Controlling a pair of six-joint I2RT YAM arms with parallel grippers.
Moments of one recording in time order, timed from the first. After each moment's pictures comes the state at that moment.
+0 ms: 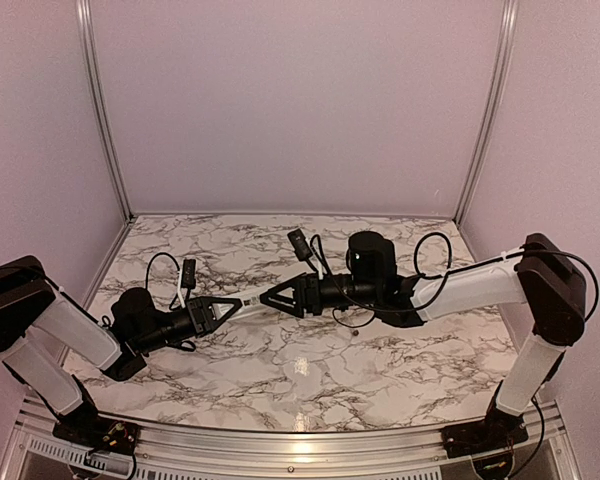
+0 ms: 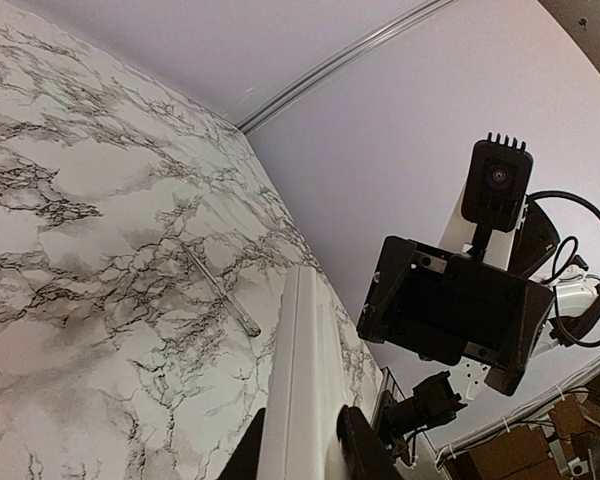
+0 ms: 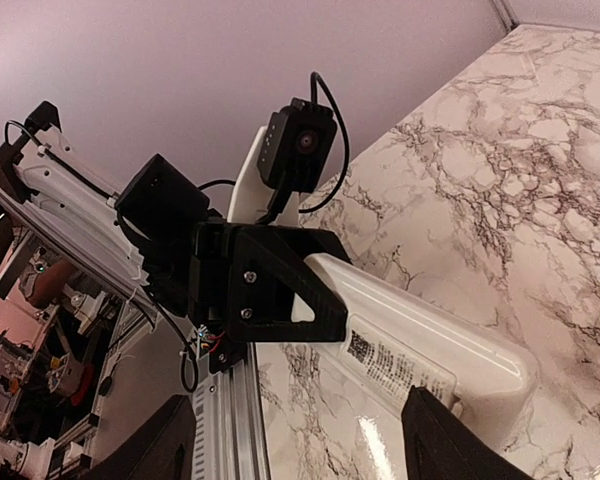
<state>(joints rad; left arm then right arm) -0.74 1.56 0.25 1.31 0.32 -0.96 0.88 1.73 0.94 0.61 -0.64 0.60</state>
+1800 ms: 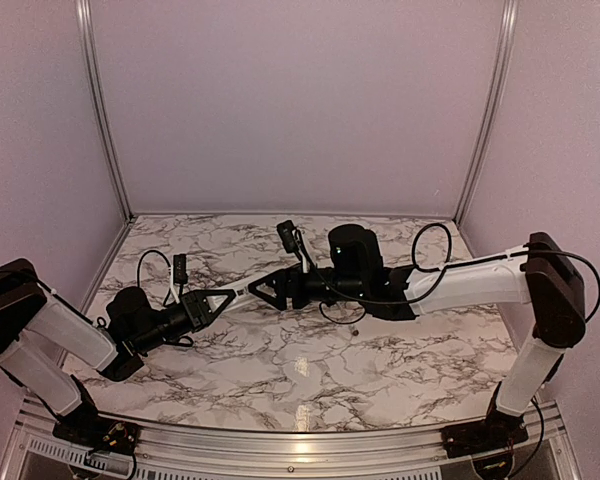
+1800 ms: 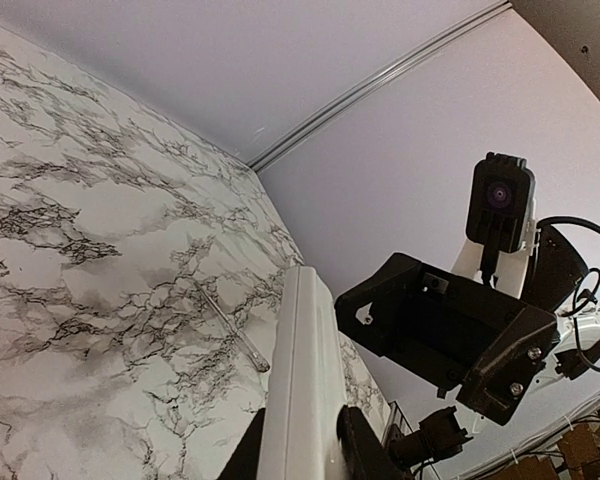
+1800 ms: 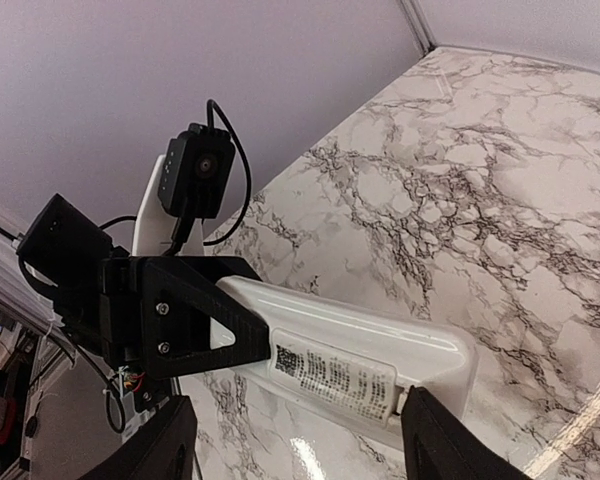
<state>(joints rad) -0.74 1.51 0.24 1.30 0.22 -0.96 0.96 1.74 1.07 0.38 -0.35 0.50</state>
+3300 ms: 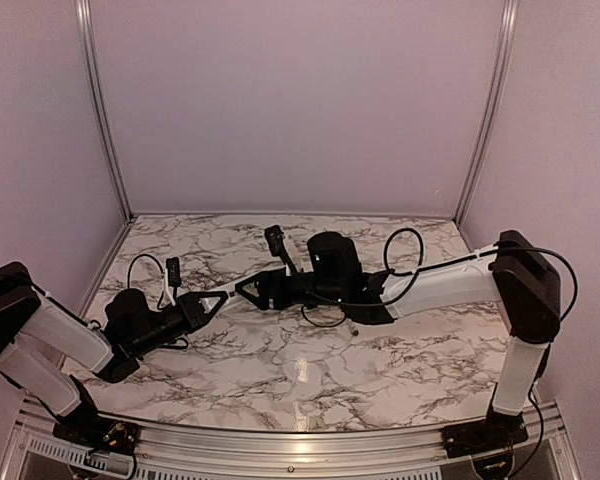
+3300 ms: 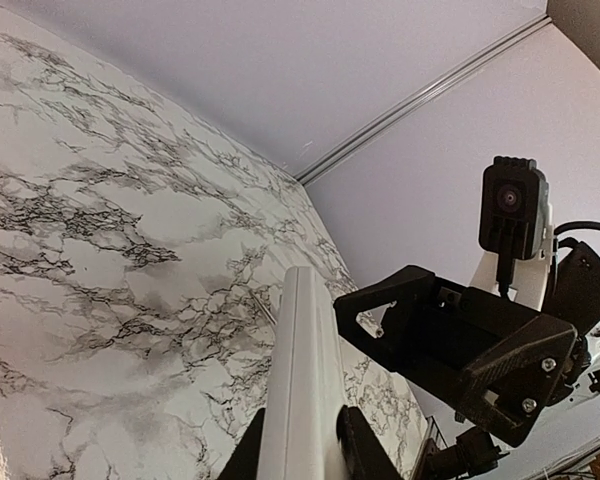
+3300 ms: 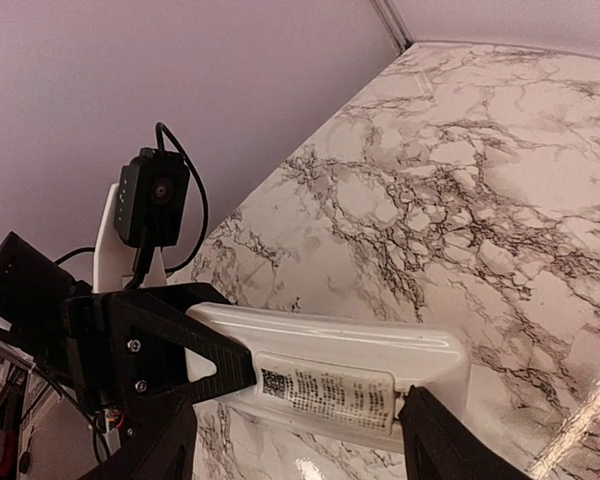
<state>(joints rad) -0.73 1.47 0.22 1.23 0.13 -0.93 0.99 1.87 1.16 0.43 -0.25 0.56</state>
